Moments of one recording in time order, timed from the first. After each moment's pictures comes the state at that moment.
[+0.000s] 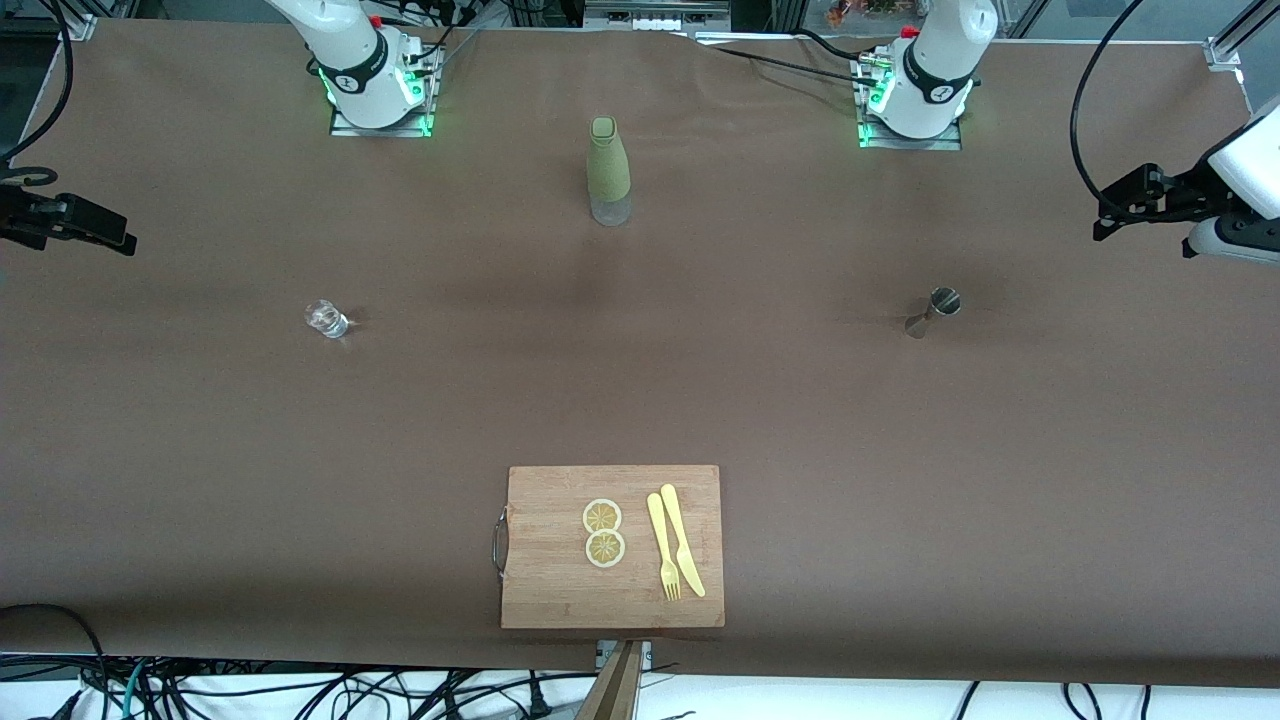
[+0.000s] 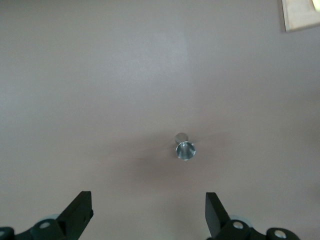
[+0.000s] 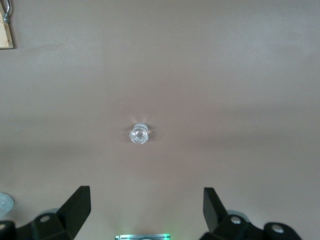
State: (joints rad) left arm -0.05 -0.02 0.09 -1.65 0.00 1.56 0.27; right arm 0.02 0.10 -0.10 -1.49 -0.03 1.47 -0.04
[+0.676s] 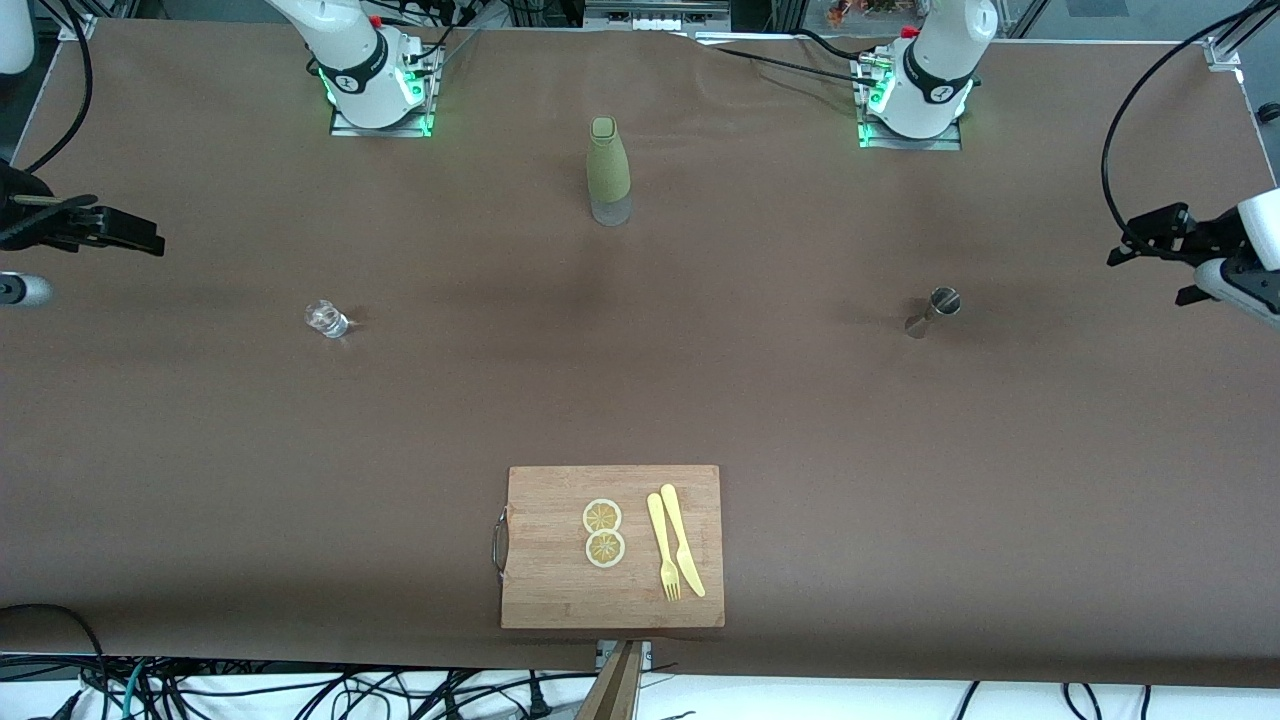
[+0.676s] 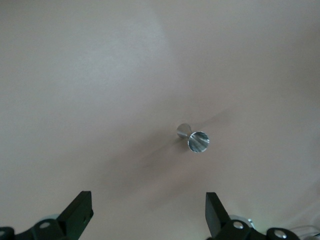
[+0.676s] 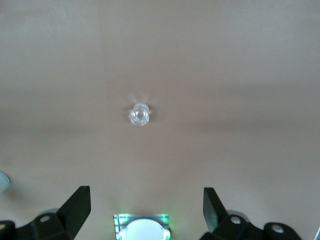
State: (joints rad) left arm 0.10 0.11 0.10 -1.69 -0.13 1.62 0.73; right arm 0.02 0.14 -0.09 -1.51 -0.04 1.40 -0.08
